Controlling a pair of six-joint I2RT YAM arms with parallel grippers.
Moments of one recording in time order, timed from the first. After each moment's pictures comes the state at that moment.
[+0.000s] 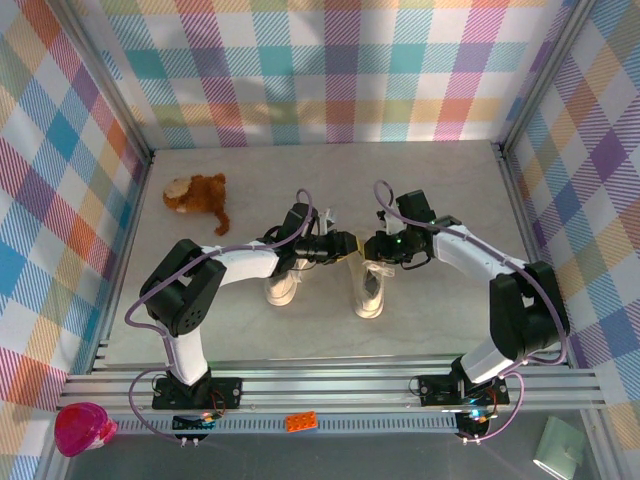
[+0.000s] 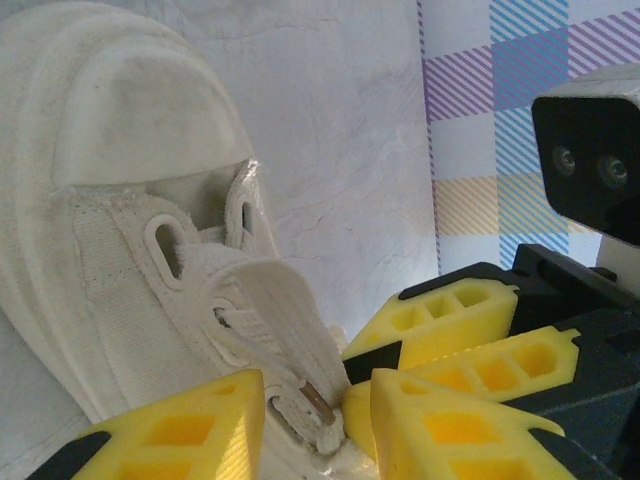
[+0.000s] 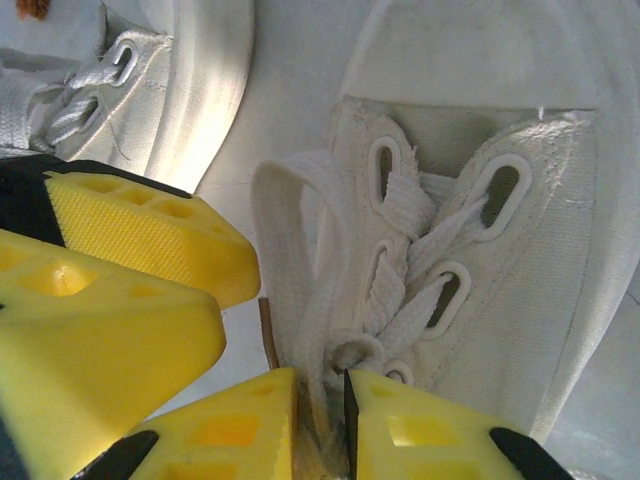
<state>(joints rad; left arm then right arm) -0.66 1.83 1.02 0.28 0.56 -0.97 0.39 1.55 1.00 -0.53 -0.52 0.38</state>
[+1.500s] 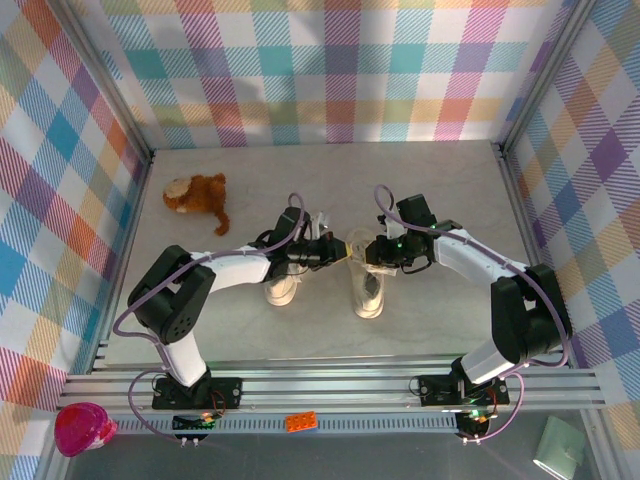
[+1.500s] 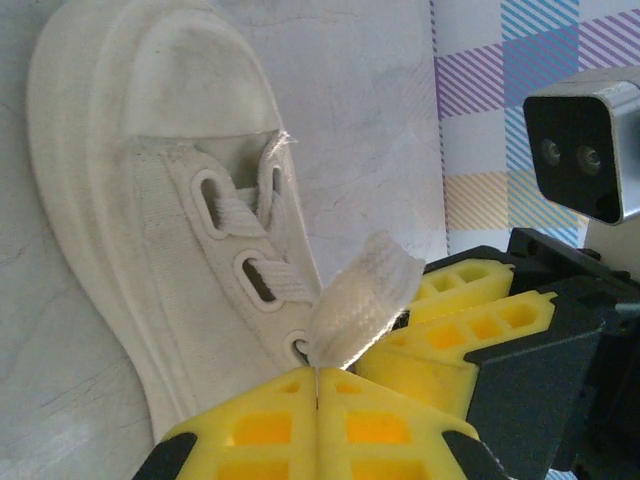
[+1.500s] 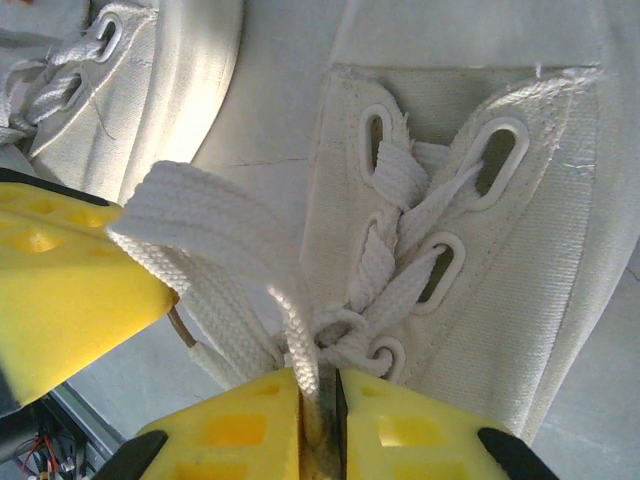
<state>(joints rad) -0.64 1.75 0.93 0.25 0.55 -0.95 0.39 1.53 0.96 -0.52 -0.51 0.37</state>
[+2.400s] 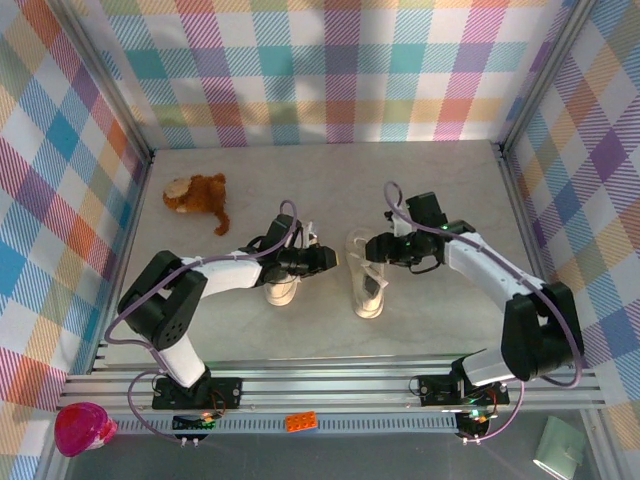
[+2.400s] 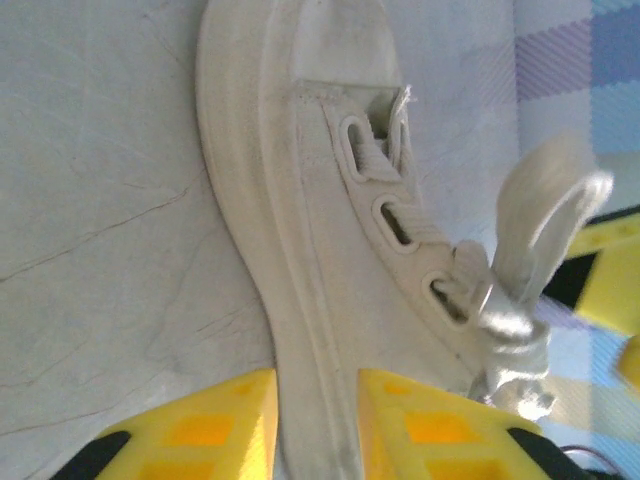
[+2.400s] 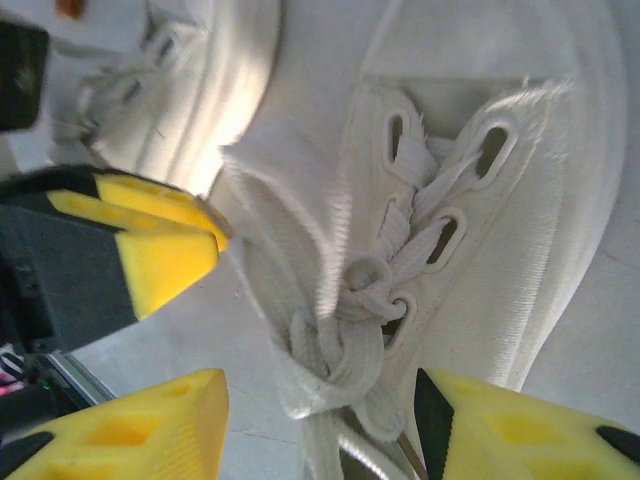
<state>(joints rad) -0.61 1.69 0.86 0.13 0.50 -0.81 0.34 1.41 0.97 -0.58 -0.52 0.35</state>
